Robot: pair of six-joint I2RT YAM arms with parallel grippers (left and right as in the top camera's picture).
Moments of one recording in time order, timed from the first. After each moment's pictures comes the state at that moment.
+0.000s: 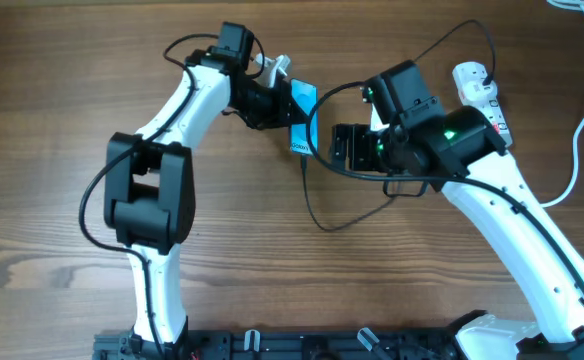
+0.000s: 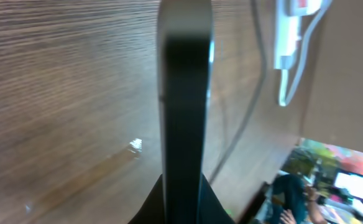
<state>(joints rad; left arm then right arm) -0.27 2.20 1.71 -0.83 0.79 -0.24 0.49 1.48 1.44 -1.08 -0.08 0.49</state>
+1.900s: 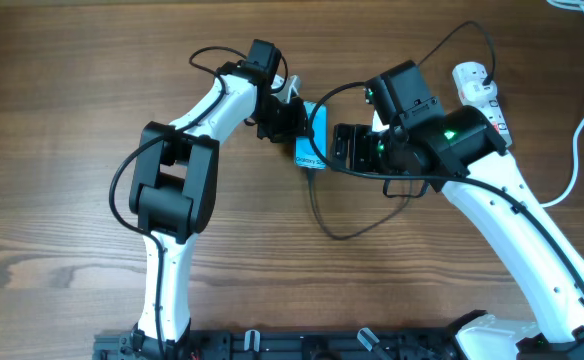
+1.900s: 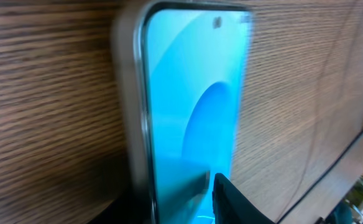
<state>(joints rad) -0.34 2.32 1.73 -0.79 0.56 -0.32 0.49 1.48 1.44 -1.10 -0.08 0.52</state>
